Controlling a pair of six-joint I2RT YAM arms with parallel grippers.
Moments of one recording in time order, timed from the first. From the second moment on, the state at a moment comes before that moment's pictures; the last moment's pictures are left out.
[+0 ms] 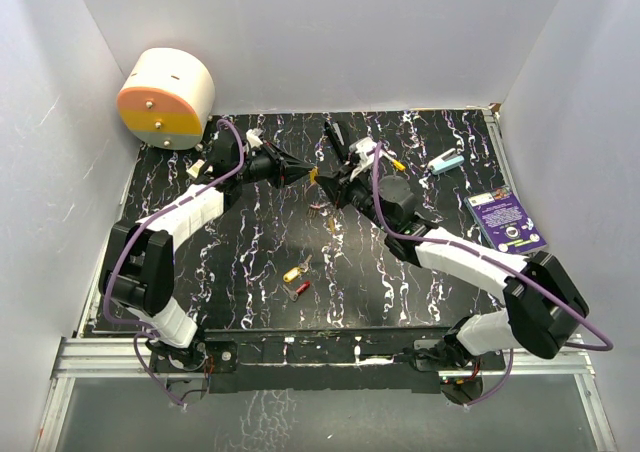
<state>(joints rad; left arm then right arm) -0.34 1.62 1.08 0.18 0.70 -1.49 0.70 1.35 0.78 0.61 -0.05 0.19</state>
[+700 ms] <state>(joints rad) -0.34 1.62 1.08 0.21 0.70 -1.53 0.70 1.41 0.80 0.68 -0.01 0.18</state>
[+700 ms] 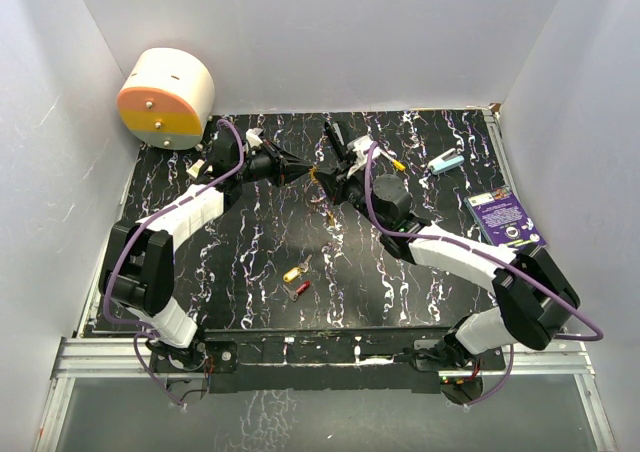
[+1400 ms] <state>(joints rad) -0.34 1.62 1.08 0.23 0.70 -1.55 0.70 1.45 0.80 0.70 0.01 0.18</state>
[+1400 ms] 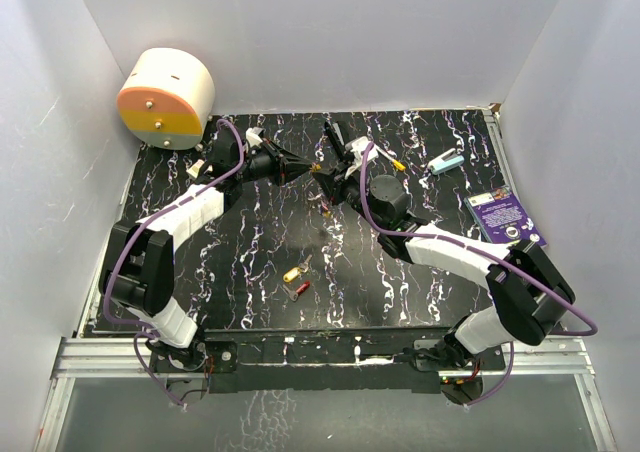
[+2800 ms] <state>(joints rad) -0.35 1.62 1.09 0.27 0.70 -1.56 0.70 1.46 0.78 0.75 0.02 0.22</state>
